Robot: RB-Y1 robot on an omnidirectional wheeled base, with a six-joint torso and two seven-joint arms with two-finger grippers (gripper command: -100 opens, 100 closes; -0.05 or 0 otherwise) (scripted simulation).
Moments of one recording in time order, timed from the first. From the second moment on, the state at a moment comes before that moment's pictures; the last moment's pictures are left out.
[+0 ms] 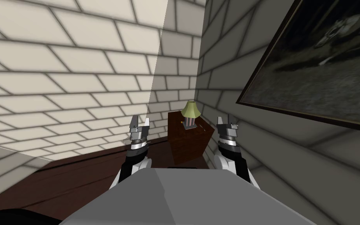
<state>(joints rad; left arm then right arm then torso) 0.54 0.03 -0.07 -2.31 0.00 -0.62 -0.12 0.46 0.00 -0.01 -2.25 -0.09 -0.55 0.07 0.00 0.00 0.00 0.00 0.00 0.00</state>
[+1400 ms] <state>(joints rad) 0.54 0.03 -0.07 -2.31 0.00 -0.62 -0.12 0.62 -0.37 -0.04 -2.18 -0.15 -0.44 0.04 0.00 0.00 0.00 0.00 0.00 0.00</state>
